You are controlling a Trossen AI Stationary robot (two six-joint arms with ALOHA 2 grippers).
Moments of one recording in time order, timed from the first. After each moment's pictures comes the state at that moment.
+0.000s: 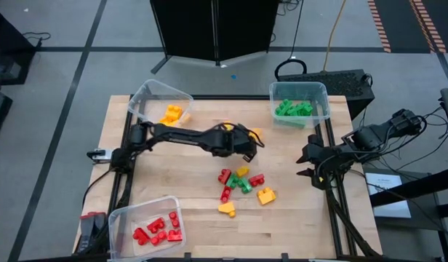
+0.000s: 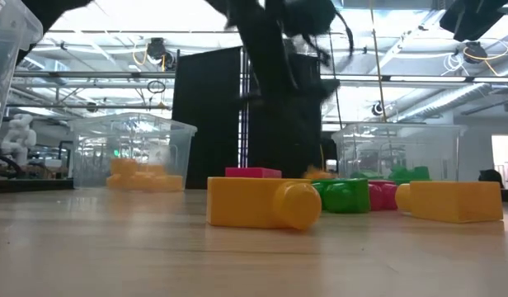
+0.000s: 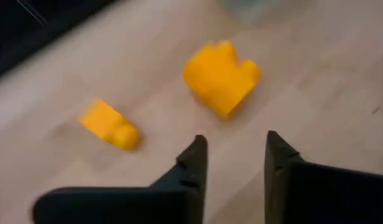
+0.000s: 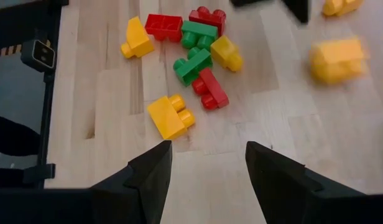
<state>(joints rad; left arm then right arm) 0.02 2.14 1.80 -0.73 -0.52 -0.70 0.46 0.85 1.01 -1.10 0.21 0.59</state>
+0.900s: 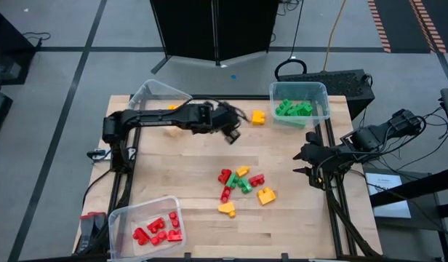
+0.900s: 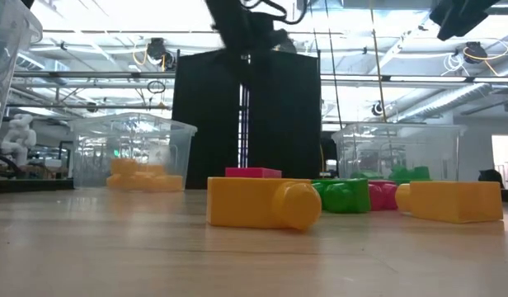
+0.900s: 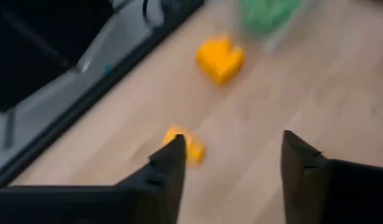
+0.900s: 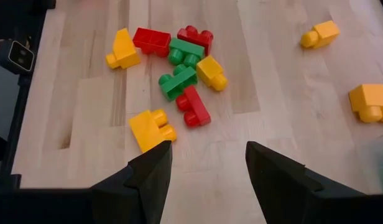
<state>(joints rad) 0.15 1.87 1.73 -0.83 -0.42 -0.43 0.46 0.87 1.01 -1.06 0.30 0.49</state>
